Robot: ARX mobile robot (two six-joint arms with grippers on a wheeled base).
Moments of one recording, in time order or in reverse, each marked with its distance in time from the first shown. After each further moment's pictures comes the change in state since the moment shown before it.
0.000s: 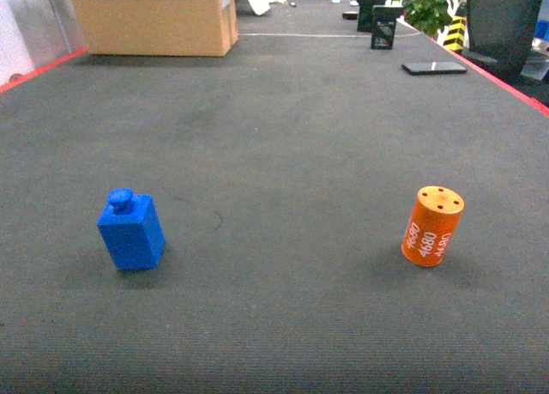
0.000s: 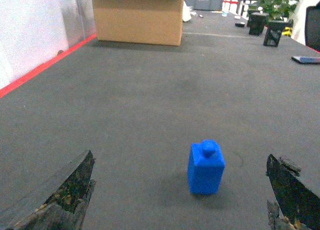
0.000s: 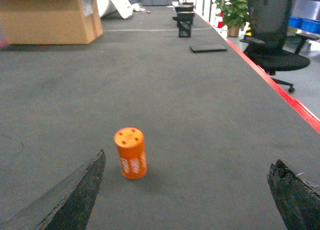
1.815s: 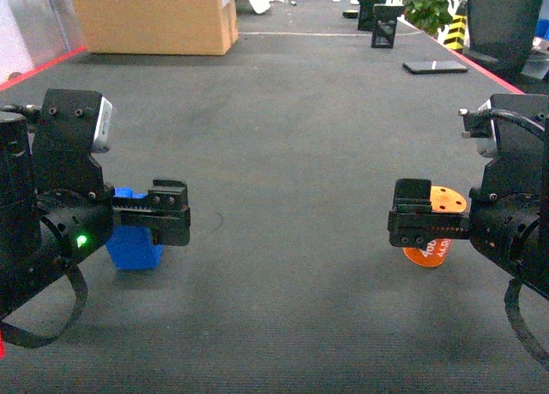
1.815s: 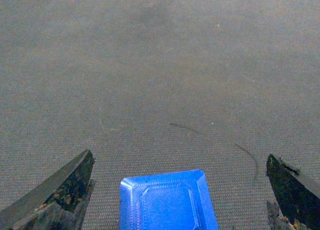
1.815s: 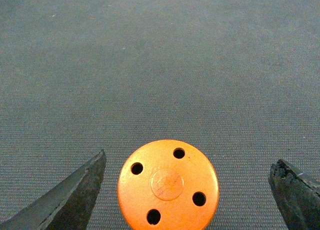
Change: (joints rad) left arm -0.028 1.331 0.593 0.484 0.090 -0.001; right arm -0.050 1.375 0.640 0.422 -0.129 0.110
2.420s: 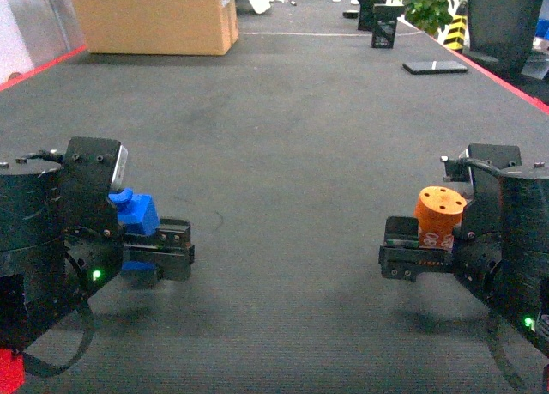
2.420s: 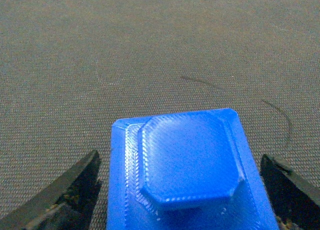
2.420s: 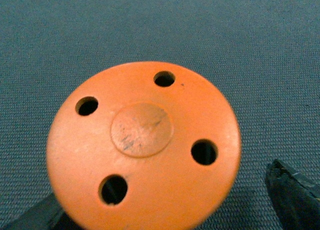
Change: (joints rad) left arm 0.004 0.113 0.021 -0.015 -0.023 -0.003; right arm 0.003 0.144 0.035 0.022 0.031 0.032
